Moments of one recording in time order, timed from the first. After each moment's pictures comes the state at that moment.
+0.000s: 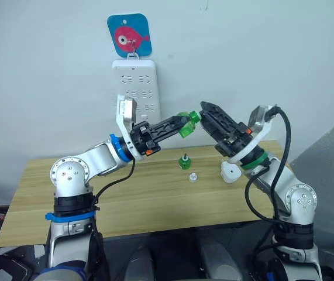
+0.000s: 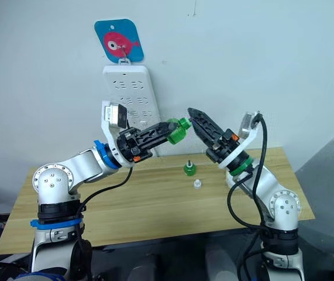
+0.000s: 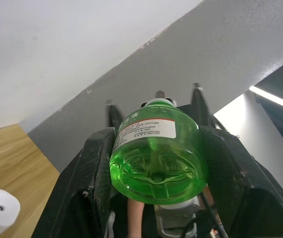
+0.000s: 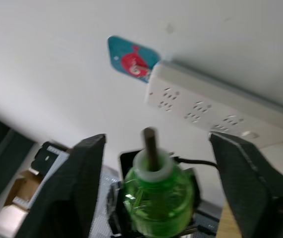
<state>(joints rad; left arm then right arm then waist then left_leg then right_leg) -0.57 0.36 0.25 -0.08 -1.54 1.15 -0.33 -0.35 -0.19 -0.15 -0.35 1.72 0.73 -0.09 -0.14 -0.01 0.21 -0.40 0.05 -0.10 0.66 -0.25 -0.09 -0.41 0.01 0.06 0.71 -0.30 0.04</state>
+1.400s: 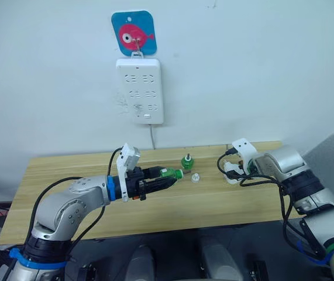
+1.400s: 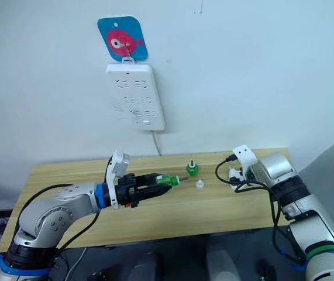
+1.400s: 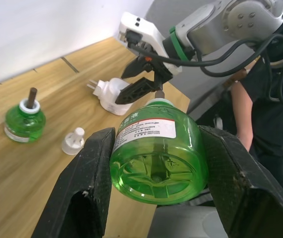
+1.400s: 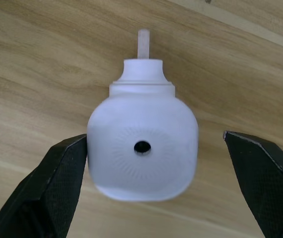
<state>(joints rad) -0.20 0.62 -0.01 -0.35 -0.82 0.81 -0.78 -0.77 -0.56 0.40 0.37 0.33 1.19 0.33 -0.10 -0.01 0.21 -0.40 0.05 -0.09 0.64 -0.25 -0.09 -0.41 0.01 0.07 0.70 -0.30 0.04</state>
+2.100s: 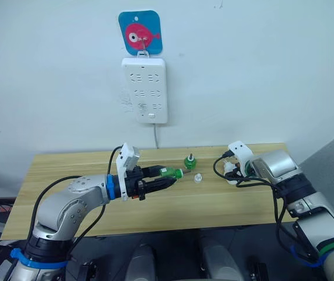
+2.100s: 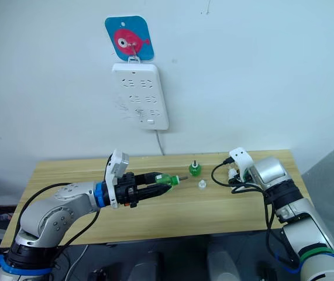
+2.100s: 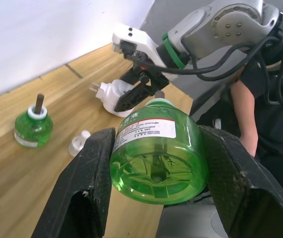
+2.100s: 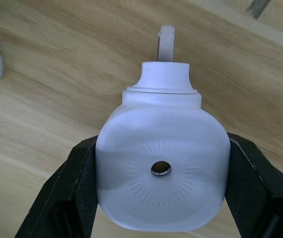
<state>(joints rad) -0.23 0.61 -0.01 -0.32 -0.77 0.78 -0.84 -0.71 -0.54 0.29 0.23 0.22 1.23 0.49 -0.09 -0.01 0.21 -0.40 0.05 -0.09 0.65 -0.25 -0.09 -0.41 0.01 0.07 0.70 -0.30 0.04</state>
